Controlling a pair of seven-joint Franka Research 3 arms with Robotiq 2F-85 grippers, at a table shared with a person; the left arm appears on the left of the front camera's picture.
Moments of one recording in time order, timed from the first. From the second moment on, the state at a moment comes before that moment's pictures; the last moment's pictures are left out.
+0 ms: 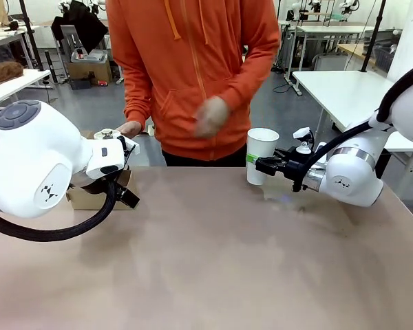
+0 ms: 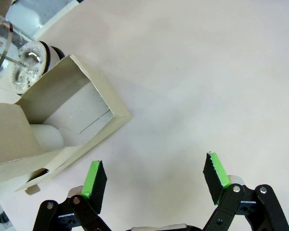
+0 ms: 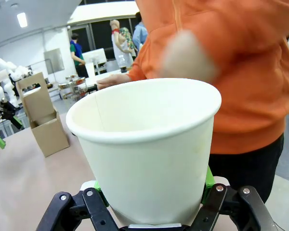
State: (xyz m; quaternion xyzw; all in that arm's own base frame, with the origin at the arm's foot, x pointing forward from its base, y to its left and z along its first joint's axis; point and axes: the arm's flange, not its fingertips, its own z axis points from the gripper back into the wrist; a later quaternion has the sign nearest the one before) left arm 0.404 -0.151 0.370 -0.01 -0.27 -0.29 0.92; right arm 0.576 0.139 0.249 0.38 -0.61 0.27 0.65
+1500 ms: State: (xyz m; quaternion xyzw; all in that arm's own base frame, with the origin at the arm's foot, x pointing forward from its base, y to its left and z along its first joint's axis) left arm 0.404 -0.151 0.370 -0.01 -0.27 -0.29 0.92; right arm 0.576 0.139 0.249 0.38 -0.61 0.27 0.65
